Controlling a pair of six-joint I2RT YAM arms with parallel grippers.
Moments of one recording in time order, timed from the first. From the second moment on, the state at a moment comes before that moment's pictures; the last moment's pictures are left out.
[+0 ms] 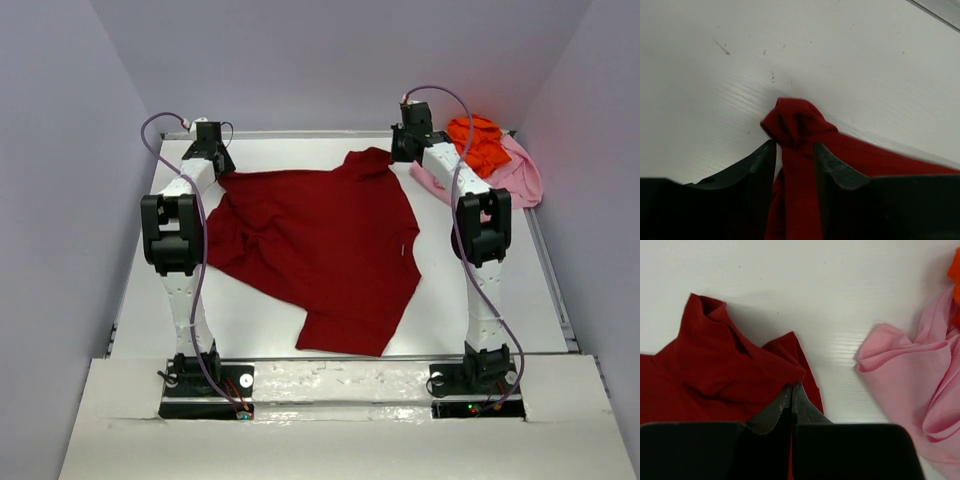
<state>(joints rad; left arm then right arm) -0.02 2.14 1.71 -0.30 -0.23 -0.41 0.22 2.34 2.13 -0.52 0.12 0.21</state>
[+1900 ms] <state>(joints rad) -0.12 1.40 1.32 -0.14 -0.25 -0.47 0.16 2.10 2.00 -0.44 0.15 0.18</state>
